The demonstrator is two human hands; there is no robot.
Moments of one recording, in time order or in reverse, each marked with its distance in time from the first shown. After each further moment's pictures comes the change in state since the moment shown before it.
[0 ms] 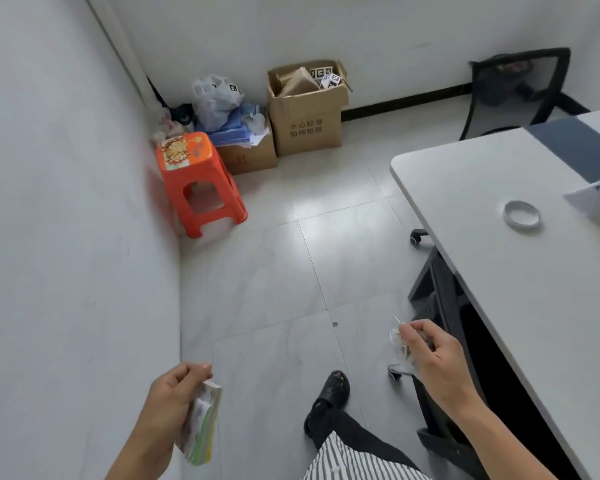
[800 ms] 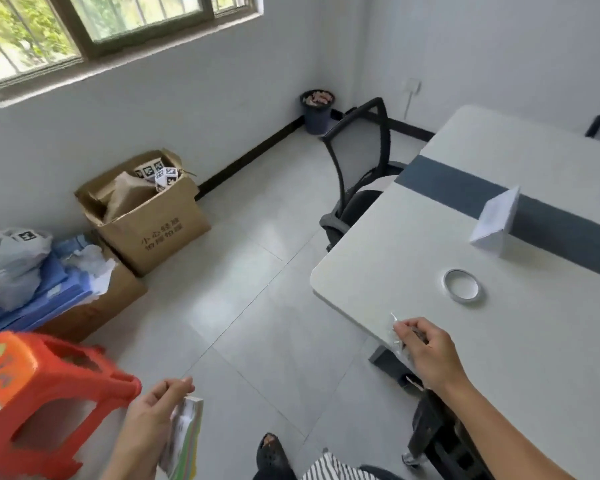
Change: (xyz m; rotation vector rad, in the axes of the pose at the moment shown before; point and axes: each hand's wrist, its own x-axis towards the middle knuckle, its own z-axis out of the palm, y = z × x) left_hand 0.392 0.347 0.208 0.277 -0.415 0.244; right_hand 0.352 -0.072 -0.026 0.139 0.604 0.304
